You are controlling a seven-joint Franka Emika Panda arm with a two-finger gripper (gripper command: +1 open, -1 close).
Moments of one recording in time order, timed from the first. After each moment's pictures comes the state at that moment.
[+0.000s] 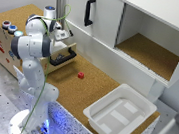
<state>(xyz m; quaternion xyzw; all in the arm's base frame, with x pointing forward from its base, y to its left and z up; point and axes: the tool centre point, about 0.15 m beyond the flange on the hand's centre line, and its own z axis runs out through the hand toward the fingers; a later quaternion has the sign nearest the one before) 0.348 0.335 0.316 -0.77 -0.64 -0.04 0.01</state>
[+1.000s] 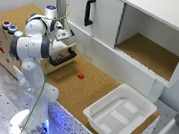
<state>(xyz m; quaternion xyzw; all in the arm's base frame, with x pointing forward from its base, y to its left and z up) 0.334 0.321 0.346 -0.83 -0.55 -0.04 0.00</state>
